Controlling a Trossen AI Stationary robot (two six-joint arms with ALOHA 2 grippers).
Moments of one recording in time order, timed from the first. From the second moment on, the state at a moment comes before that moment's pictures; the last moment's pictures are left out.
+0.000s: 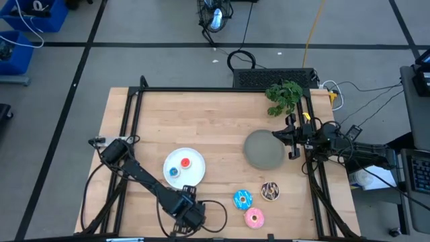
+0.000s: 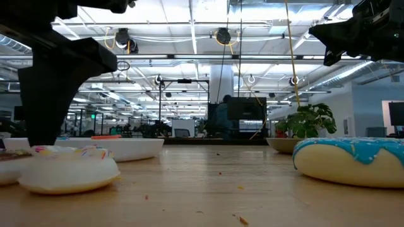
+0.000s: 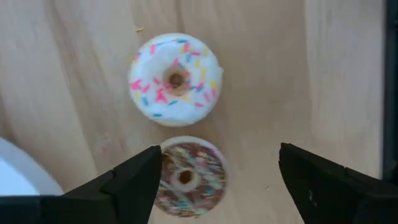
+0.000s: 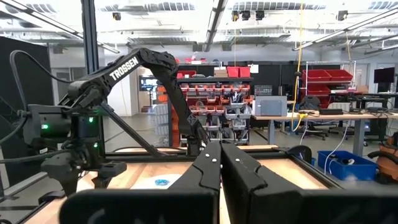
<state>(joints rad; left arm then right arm) -0.64 2.07 1.53 -0.88 0.00 -0.47 -0.21 0.12 0.01 0.36 -0.18 0.07</state>
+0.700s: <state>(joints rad) -0.63 2.07 1.48 -0.91 -0.02 -0.45 -0.21 0.12 0.02 0.36 -0.18 0.07</state>
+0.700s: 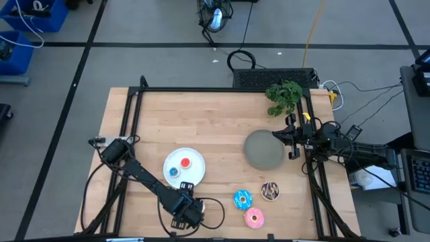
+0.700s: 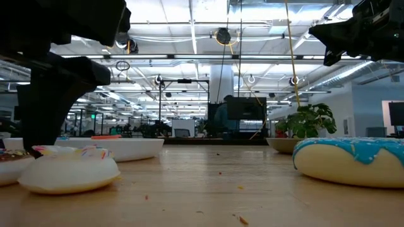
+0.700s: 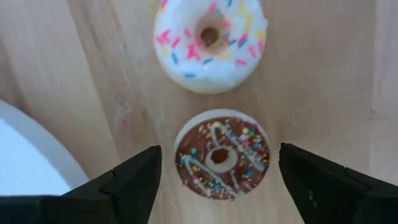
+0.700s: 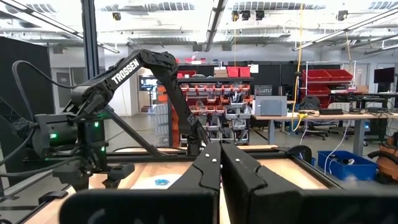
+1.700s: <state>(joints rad) -0.62 2.04 1.51 -0.94 0.03 -0.51 -0.21 0.12 0.02 0.36 -0.18 0.07</state>
